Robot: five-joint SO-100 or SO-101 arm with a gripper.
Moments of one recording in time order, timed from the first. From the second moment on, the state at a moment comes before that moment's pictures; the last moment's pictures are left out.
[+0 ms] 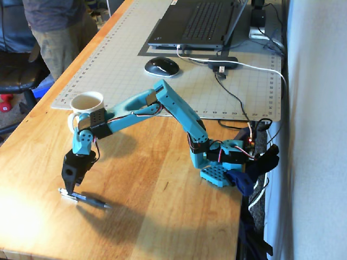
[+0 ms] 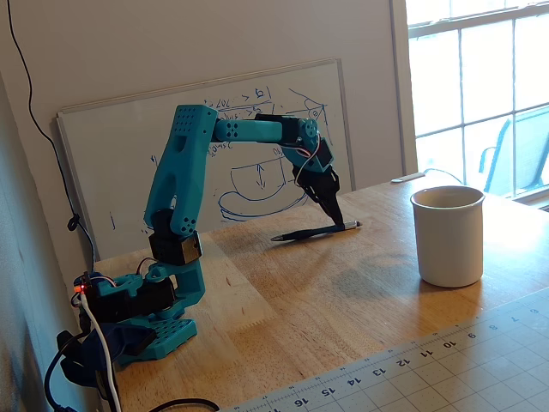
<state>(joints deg) -20.0 59.7 76.5 49.7 113.8</state>
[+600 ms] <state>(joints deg) -19.7 59.9 80.2 49.7 113.8</state>
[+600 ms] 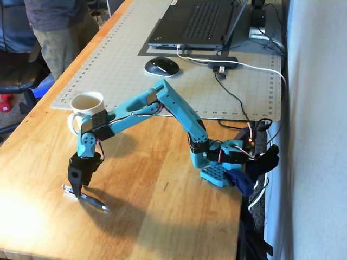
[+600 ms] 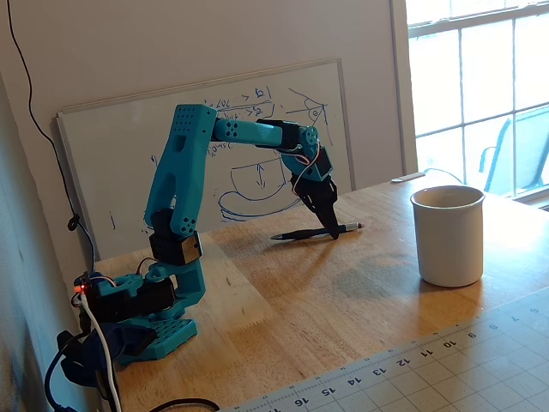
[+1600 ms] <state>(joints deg) -20.6 60.8 82.0 49.7 113.8</state>
